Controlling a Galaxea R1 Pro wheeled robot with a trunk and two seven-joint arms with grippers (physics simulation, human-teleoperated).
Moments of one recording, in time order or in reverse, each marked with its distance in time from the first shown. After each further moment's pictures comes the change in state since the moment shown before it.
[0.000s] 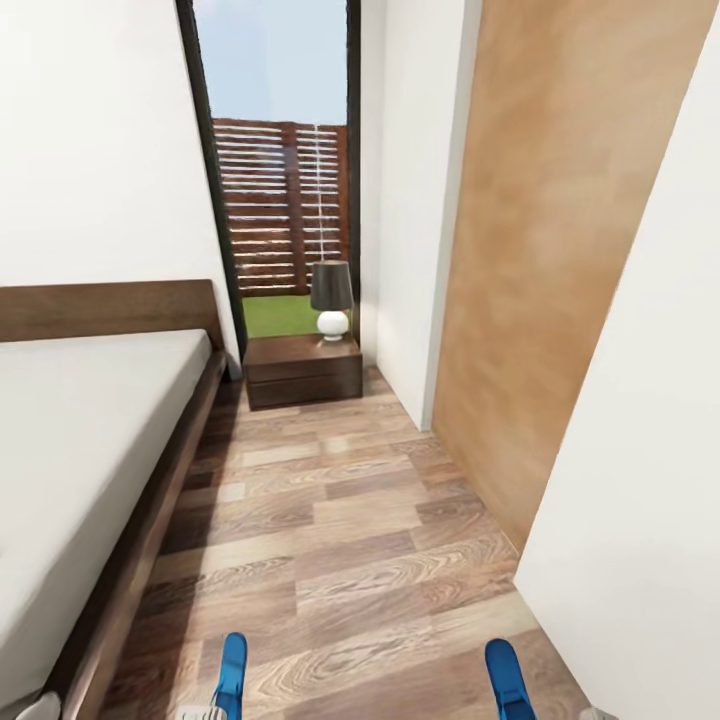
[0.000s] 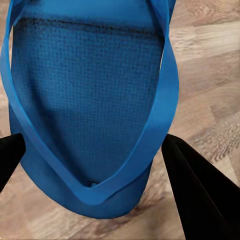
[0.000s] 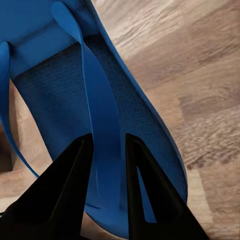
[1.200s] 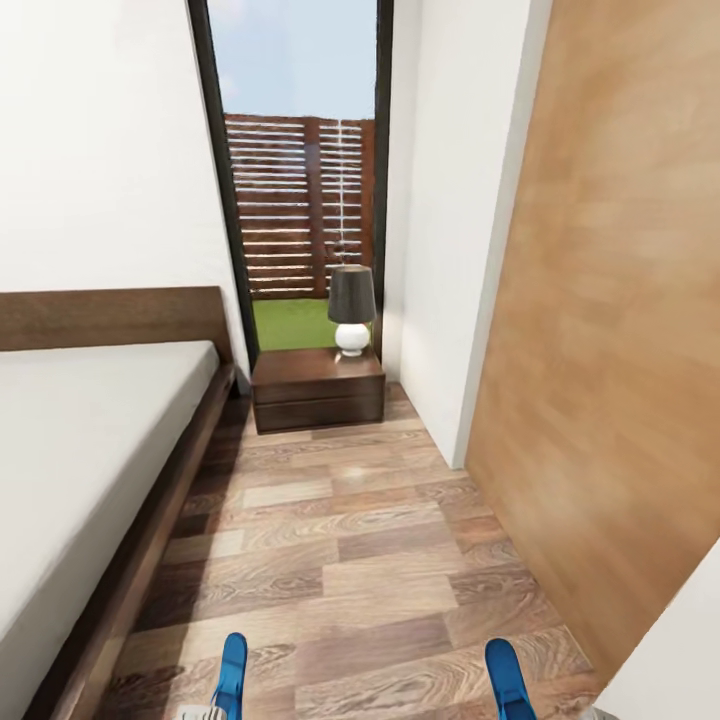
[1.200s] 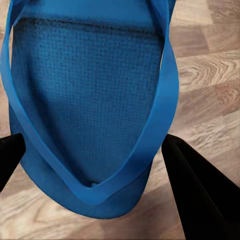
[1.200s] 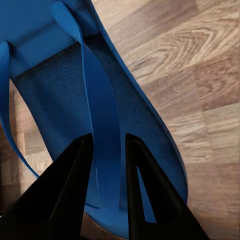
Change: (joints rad) left arm 0.000 0.000 0.000 0.000 0.000 0.000 0.000; right arm 0.000 0.000 0.000 0.000 -0.001 0.000 0.000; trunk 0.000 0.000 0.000
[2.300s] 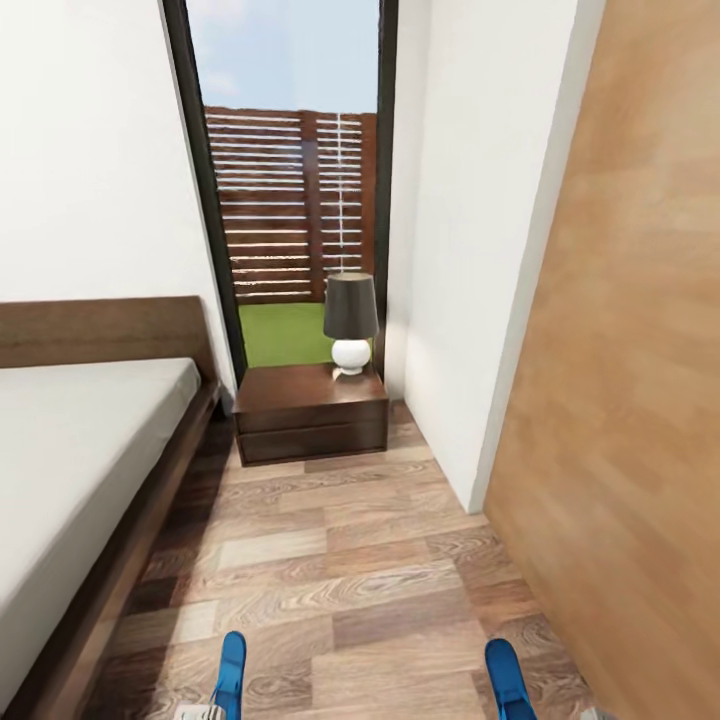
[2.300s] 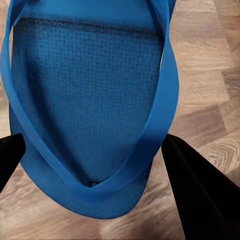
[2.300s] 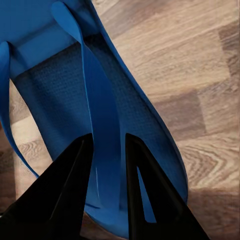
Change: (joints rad) left arm 0.000 0.000 0.012 0.000 0.001 -0.001 0.000; right arm 0.000 0.000 0.000 0.000 0.000 0.000 0.000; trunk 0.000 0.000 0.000
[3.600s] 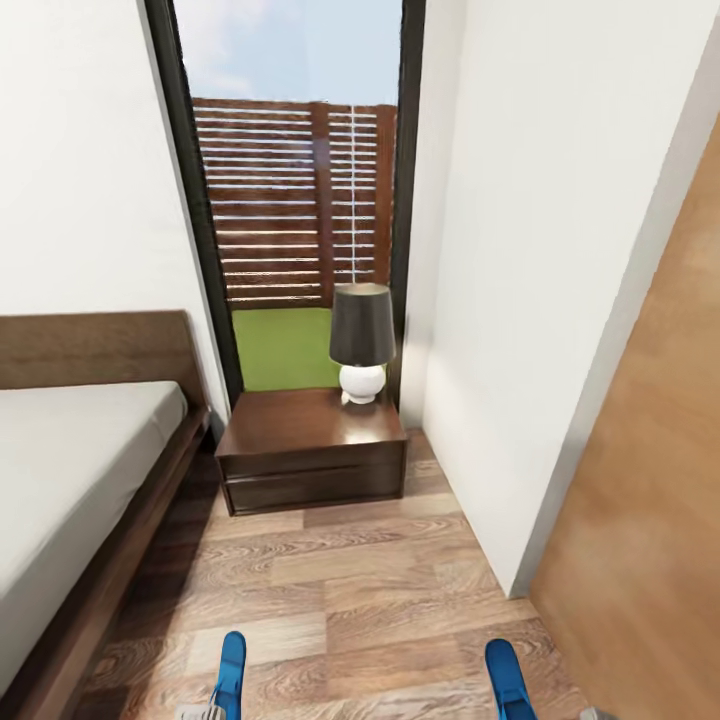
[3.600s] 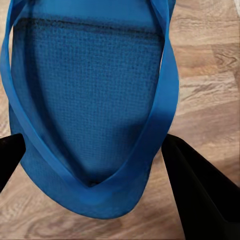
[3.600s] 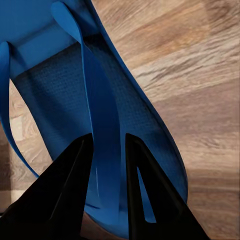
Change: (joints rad) left arm 0.000 0.000 0.001 0.000 -0.001 -0.001 0.000; right arm 0.000 0.000 0.000 0.000 0.000 0.000 -0.001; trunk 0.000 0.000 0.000
